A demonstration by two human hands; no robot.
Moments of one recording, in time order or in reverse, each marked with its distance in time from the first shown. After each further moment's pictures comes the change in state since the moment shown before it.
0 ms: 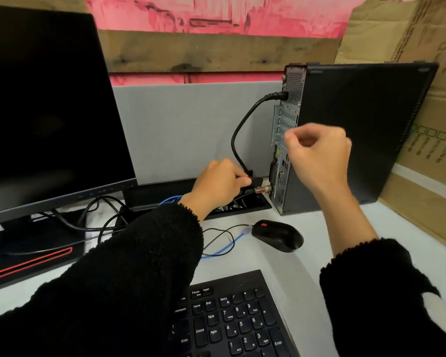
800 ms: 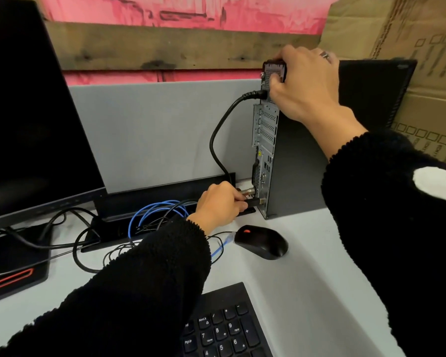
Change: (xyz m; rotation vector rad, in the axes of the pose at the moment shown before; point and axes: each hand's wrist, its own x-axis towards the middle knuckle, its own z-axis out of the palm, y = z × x) left_hand 0.025 -0.009 0.073 -0.024 -0.127 -0.044; right_hand 0.130 -0.004 0.001 -0.722 -0.012 -0.350
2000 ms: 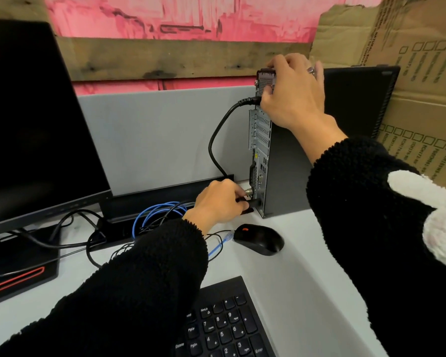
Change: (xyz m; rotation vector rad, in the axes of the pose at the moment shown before) left_hand -0.013 0.016 -0.020 0.088 -0.004 0.026; right_hand -0.010 -0.008 -0.003 0.114 -0.094 0.084
